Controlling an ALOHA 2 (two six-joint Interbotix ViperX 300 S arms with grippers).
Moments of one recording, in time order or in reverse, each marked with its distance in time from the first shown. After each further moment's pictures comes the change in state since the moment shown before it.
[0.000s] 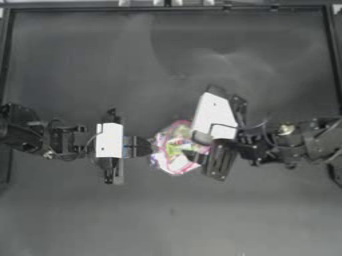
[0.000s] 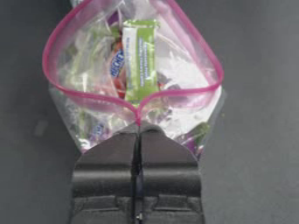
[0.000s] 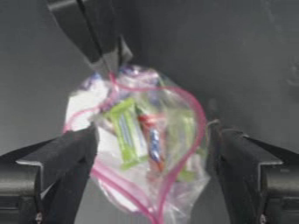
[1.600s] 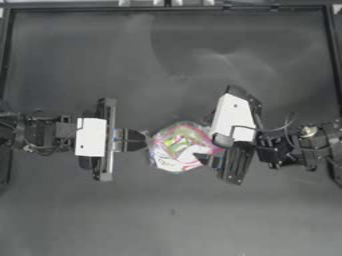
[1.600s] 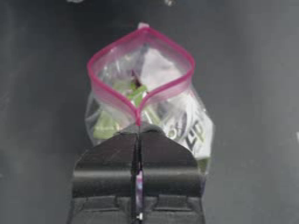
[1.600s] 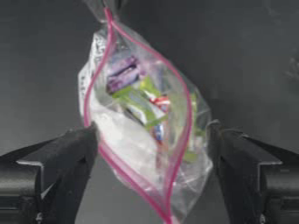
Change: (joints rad) left arm 0.034 -0.213 0.003 0.002 0.147 0.094; right arm 0.028 -0.091 0.058 -0.002 0.002 0.009
